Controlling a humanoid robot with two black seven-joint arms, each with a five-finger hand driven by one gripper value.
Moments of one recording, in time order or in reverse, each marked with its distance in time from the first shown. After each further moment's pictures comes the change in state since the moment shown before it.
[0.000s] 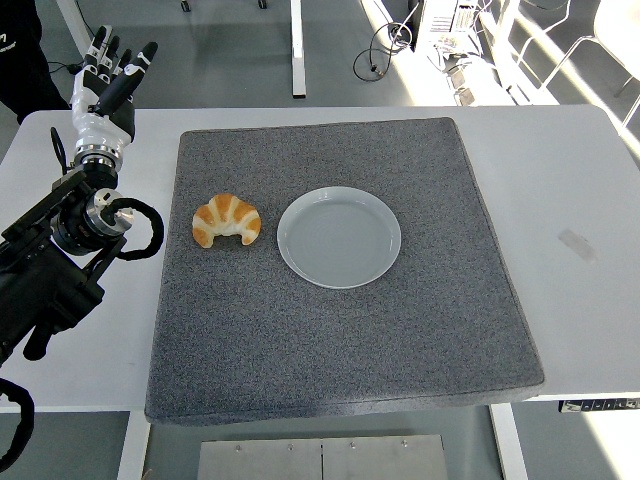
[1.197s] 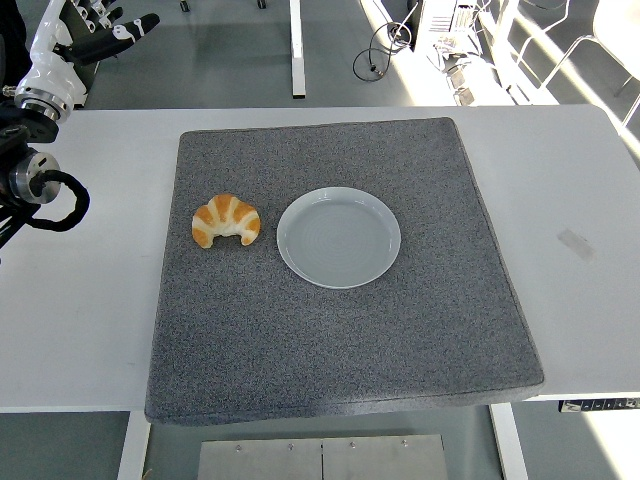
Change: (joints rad) left arm -0.227 0.336 0.511 -0.182 0.017 0.000 0.021; right arm 0.000 0.000 0.000 0.000 0.000 0.000 0.000
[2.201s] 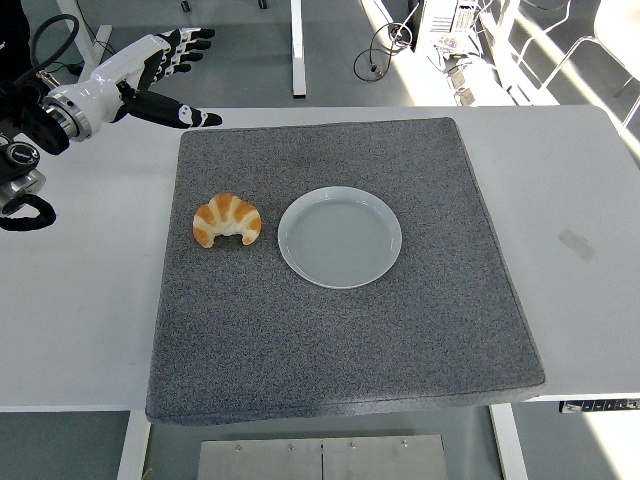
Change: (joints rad) left arm -0.139 0.182 0.250 -0.361 0.466 0.014 0.294; right arm 0.000 0.000 0.000 0.001 0.000 0.000 0.000
